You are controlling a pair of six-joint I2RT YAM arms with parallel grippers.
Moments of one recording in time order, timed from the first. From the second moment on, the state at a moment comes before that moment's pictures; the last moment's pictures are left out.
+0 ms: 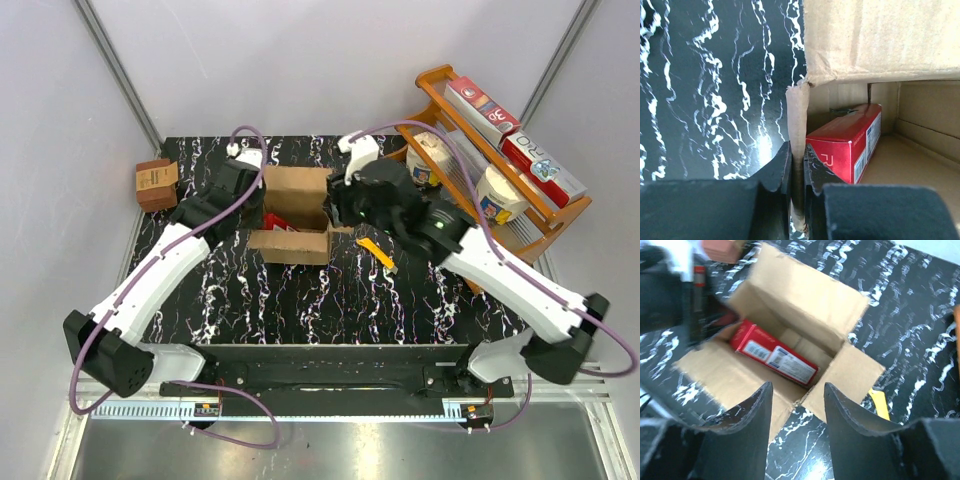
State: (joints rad) left arm -0.48 1.30 1.31 -0.79 -0.26 -0.31; right arm 0.91 1.44 1.59 -0.58 0.28 0.28
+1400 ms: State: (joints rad) left arm -0.69 1.07 1.02 -0.36 -0.46 0.38; right arm 0.92 1.59 1.19 -0.13 -0.13 0.28
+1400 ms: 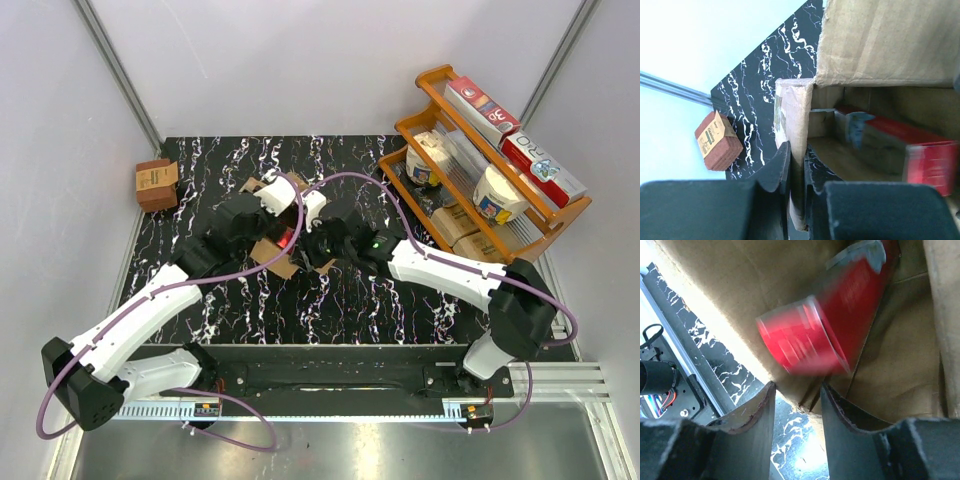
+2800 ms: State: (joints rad) left arm -0.73 1.16 1.11 -0.47 -0.38 0.31; right arm 0.92 1.29 1.03 -0.21 -0.02 0.11
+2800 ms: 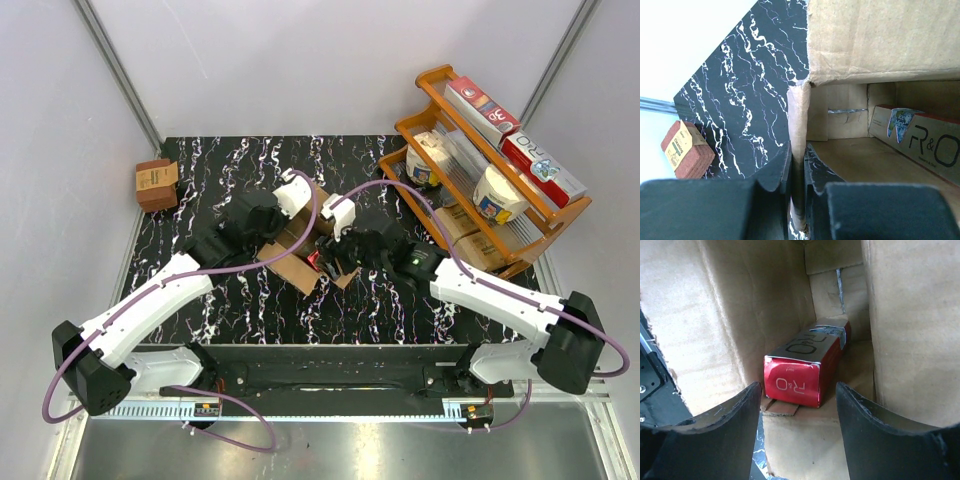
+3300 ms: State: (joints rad) left arm -0.73 1.16 1.11 -0.48 -0.34 0.33; right arm 0.93 1.39 1.05 -0.15 -0.01 0.07
